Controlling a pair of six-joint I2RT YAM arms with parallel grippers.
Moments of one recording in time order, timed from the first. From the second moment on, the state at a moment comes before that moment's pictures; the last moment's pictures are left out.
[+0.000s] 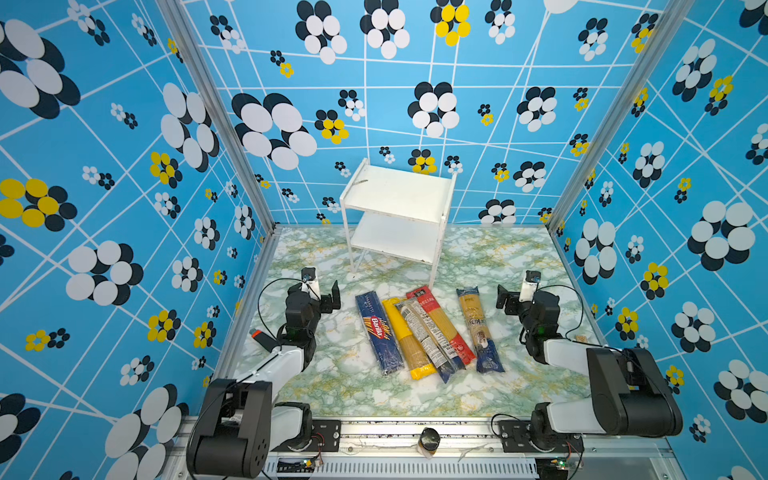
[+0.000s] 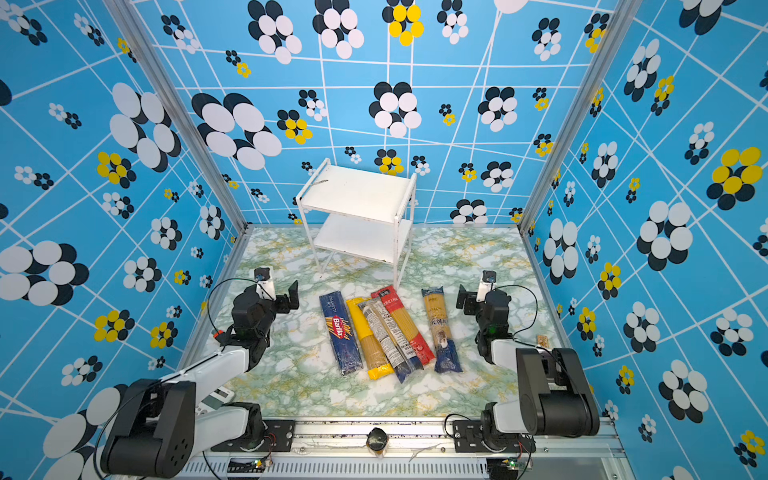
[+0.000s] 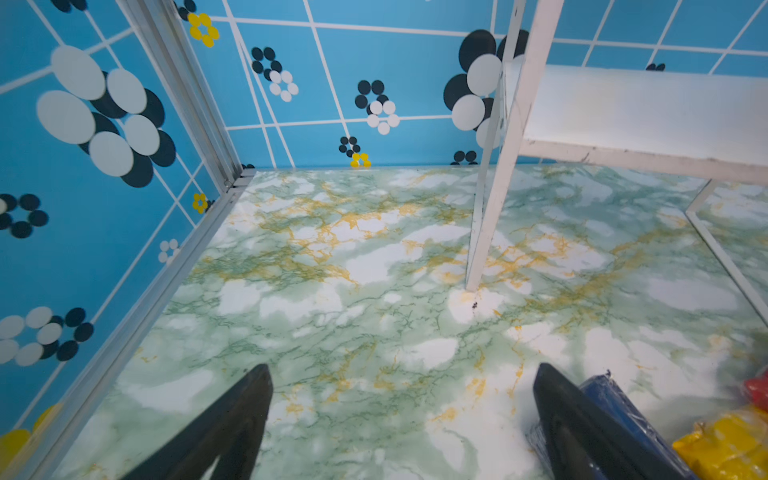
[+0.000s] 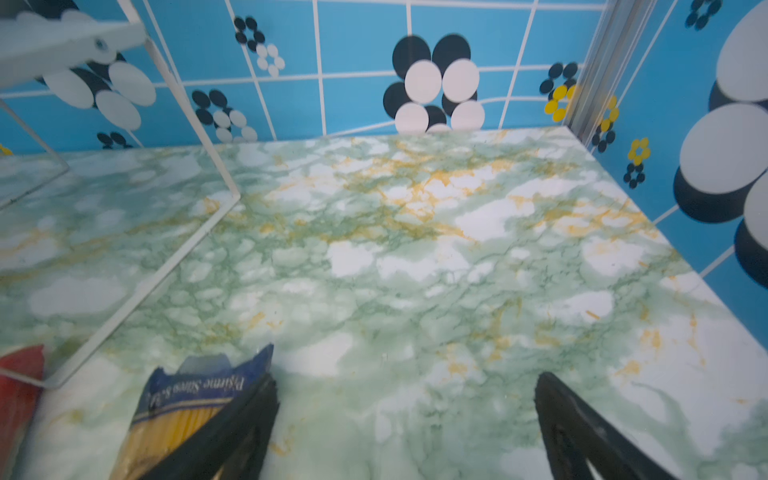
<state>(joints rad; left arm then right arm) -0.07 1.16 0.41 0.52 -0.06 -0.03 0.00 1.36 0.43 0.60 0.05 0.04</state>
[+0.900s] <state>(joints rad) -0.97 1.15 0.49 -0.20 -0.75 -0.79 0.19 1.17 0.76 -0.28 -0.14 0.21</state>
